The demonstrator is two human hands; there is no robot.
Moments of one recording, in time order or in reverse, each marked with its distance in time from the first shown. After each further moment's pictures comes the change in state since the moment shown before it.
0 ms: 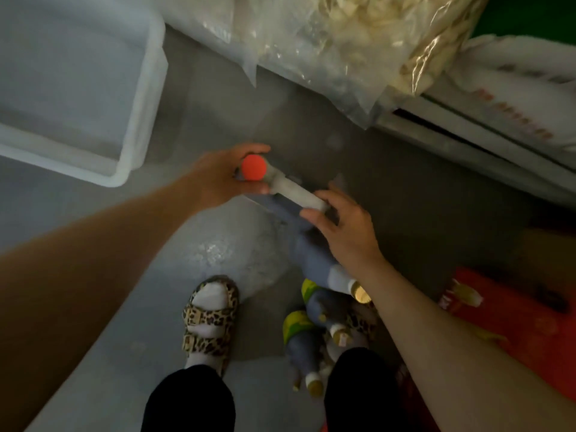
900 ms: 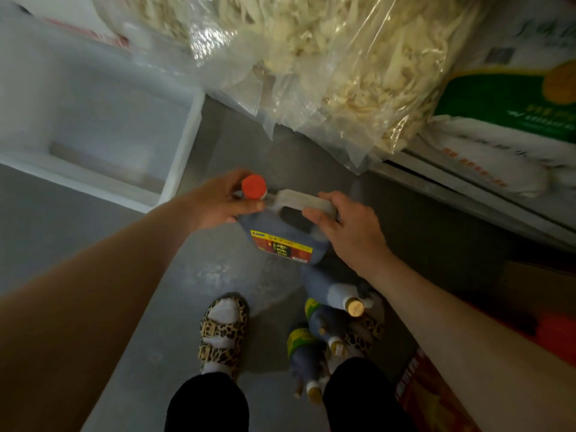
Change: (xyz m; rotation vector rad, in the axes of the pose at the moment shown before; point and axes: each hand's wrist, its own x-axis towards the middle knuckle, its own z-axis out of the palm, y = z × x) left_hand -0.046 0.041 -0.059 -0.392 -0.062 -0.146; right_hand -0.015 -0.110 -0.069 -0.098 0.031 -0.101
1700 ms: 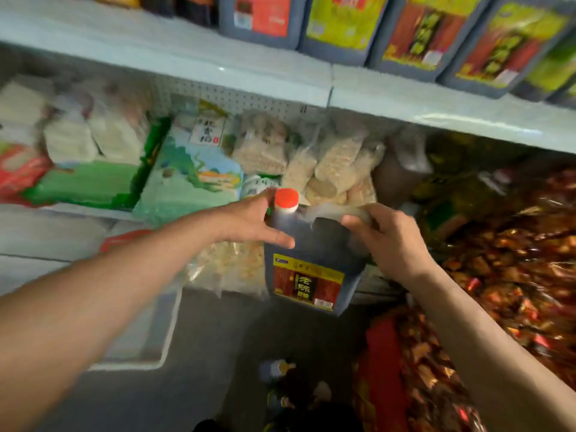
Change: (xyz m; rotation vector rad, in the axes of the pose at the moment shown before) left_hand -0.420 0.489 0.004 0.647 -0.100 0.696; right_hand -0.387 -0.309 -0.398 -0.182 0.741 -0.144
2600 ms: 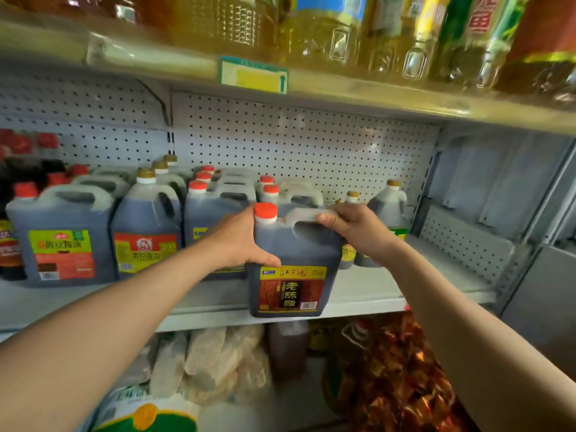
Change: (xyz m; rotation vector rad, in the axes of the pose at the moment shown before) left_hand 0.226 0.373 -0.070 0.337 0.477 0.267; right_hand 0.225 0.139 -0.354 0.265 0.163 -0.248
